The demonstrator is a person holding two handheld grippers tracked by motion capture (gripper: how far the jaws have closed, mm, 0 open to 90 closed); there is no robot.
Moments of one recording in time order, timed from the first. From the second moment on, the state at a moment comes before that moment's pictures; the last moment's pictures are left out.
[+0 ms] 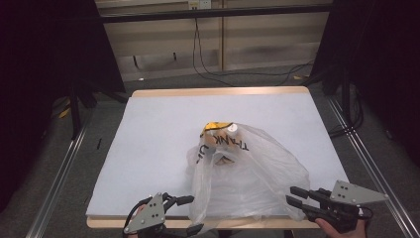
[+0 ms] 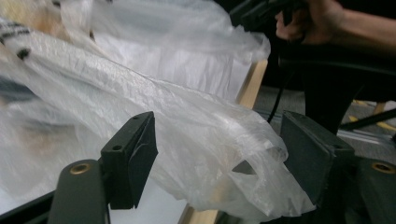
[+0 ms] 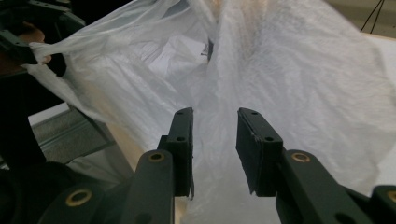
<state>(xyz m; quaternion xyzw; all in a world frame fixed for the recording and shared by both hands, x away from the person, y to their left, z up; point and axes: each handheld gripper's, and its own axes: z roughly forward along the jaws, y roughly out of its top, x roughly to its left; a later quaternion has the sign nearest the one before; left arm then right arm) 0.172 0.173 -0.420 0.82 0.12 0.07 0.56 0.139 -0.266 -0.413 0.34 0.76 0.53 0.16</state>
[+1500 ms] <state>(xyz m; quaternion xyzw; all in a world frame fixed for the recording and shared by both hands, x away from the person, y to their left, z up) 0.199 0.199 -0.415 0.80 0.14 0.04 0.59 0.181 -0.240 -0.438 0.32 0.81 0.48 0.10</state>
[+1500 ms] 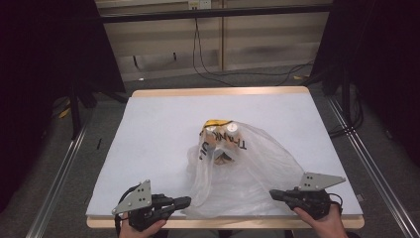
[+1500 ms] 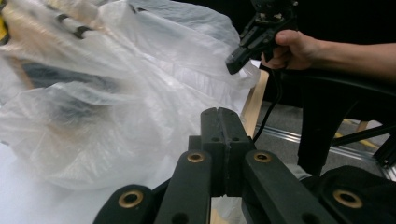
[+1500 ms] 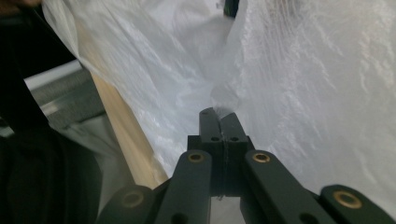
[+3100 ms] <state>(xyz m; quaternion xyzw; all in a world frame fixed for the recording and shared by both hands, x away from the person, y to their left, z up) 0.267 0.247 -0.286 0.71 0.16 0.17 0.66 0.263 -0.269 -0.271 0.27 0.67 0.65 0.22</state>
